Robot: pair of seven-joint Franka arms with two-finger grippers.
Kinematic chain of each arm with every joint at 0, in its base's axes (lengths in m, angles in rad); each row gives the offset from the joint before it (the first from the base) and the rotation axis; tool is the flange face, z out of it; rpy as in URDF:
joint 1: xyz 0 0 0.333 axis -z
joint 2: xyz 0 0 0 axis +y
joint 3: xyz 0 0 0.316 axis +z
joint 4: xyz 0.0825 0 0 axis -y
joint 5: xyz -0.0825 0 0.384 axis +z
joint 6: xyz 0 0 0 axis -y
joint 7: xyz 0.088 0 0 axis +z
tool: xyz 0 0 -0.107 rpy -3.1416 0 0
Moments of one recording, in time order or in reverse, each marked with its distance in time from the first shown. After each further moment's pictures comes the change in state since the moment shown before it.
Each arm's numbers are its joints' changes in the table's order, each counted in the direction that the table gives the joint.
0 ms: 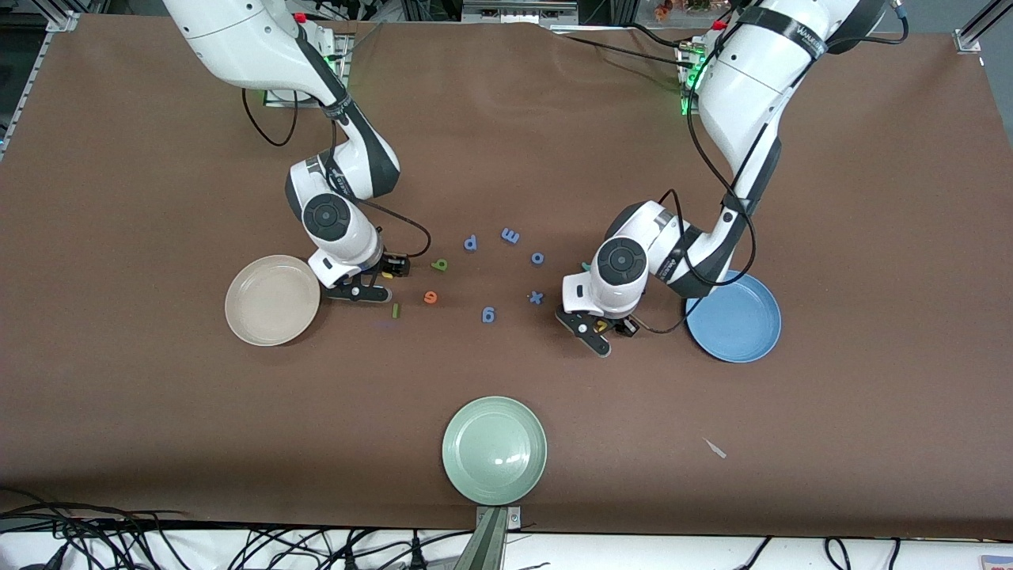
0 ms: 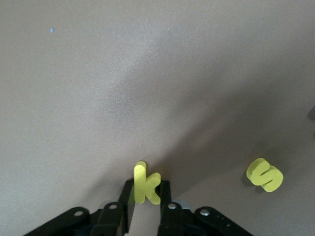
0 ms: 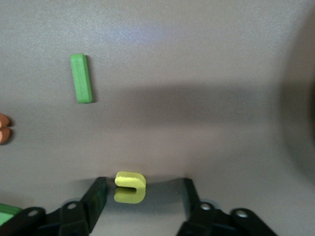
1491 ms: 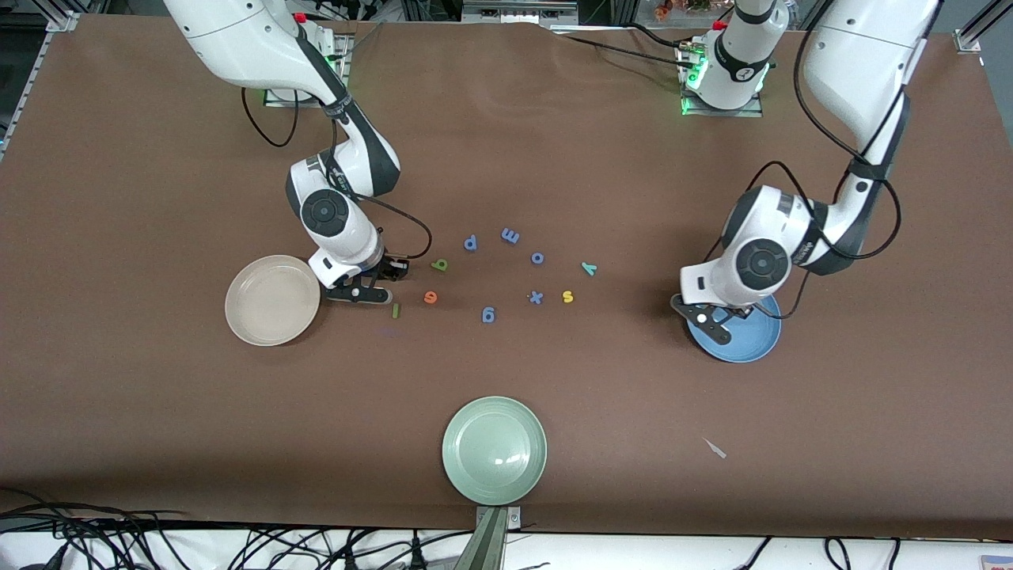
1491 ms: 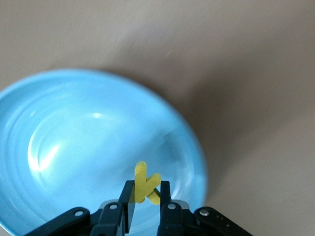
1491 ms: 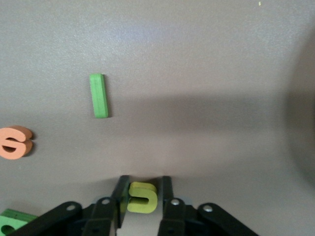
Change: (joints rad) left arm -0.332 -0.259 0.010 -0.367 0.001 -0.023 -0.282; right arm 0.000 -0.002 0.002 -0.003 0.002 0.057 -0.008
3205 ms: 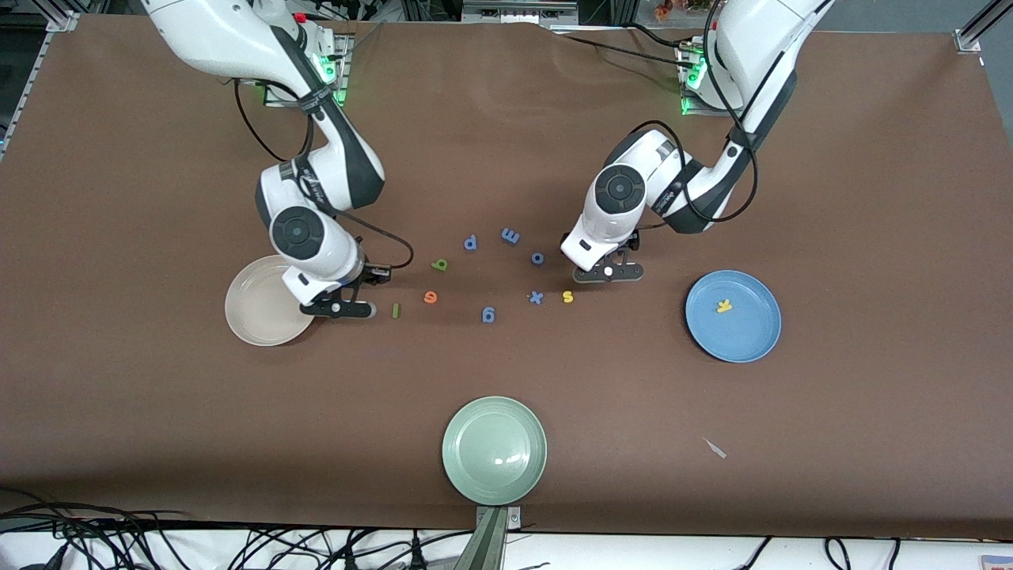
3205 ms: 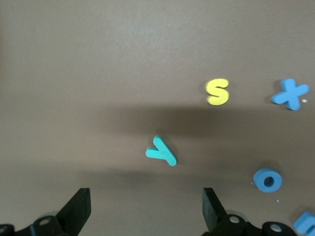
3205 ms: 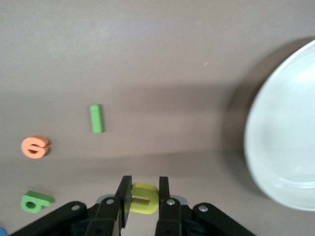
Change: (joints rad) left arm 0.232 -0.015 -0.211 -0.024 -0.084 0.051 1.223; right arm 0.068 -0.030 -0.009 0.201 0.000 -0.331 0.137
